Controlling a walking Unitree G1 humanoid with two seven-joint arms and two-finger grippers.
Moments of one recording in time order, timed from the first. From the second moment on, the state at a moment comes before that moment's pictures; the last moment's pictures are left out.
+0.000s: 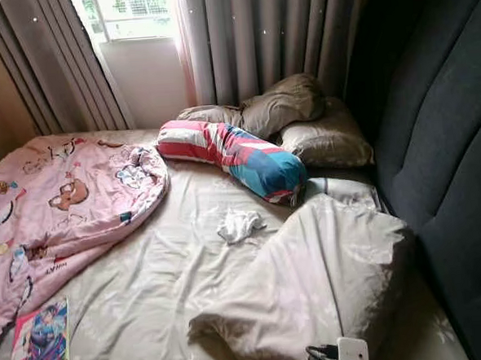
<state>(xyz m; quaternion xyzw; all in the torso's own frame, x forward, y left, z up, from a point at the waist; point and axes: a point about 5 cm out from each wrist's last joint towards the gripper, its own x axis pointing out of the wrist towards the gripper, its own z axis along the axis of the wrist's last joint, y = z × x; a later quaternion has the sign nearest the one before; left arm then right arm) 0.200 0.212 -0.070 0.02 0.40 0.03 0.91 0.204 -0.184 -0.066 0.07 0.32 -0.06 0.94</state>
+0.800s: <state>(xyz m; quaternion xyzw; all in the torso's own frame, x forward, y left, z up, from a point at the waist) 0.298 0.191 0.010 0.00 0.17 0.03 0.99 0.207 -0.183 -0.062 0.08 0.30 -0.04 0.95</state>
